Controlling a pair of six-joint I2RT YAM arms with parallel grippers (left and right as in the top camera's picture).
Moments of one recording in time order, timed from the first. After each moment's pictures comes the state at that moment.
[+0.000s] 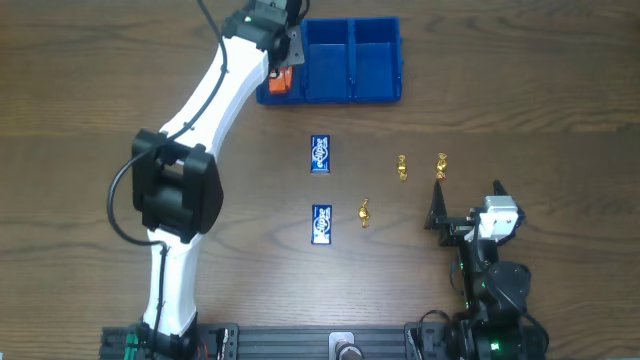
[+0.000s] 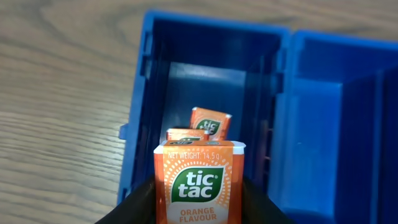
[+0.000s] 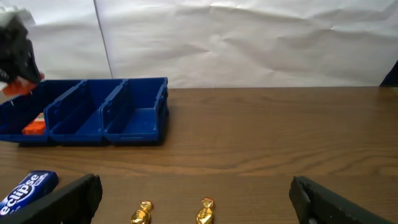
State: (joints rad) left arm -0.38 2.29 2.08 -0.85 -0.21 -0.46; right arm 0.08 0.01 0.01 -0.07 0.07 0.03
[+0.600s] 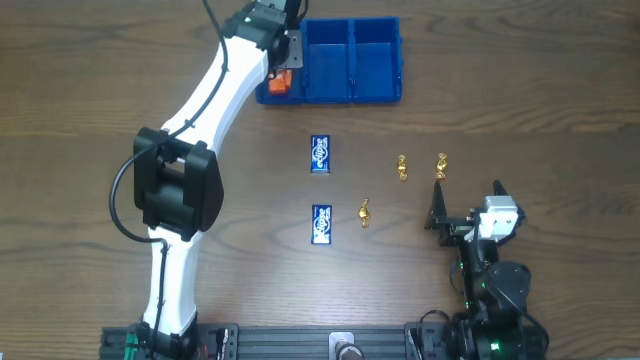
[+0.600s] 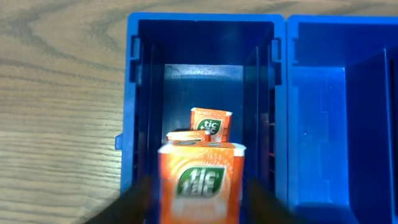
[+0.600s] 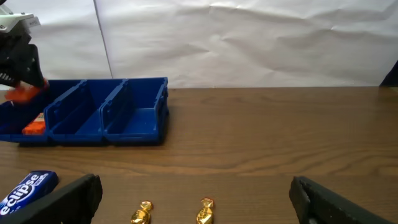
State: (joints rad) left arm -0.38 2.30 2.09 -0.84 -0.19 -0.35; right arm 0.08 0.01 0.01 -0.07 0.07 0.03
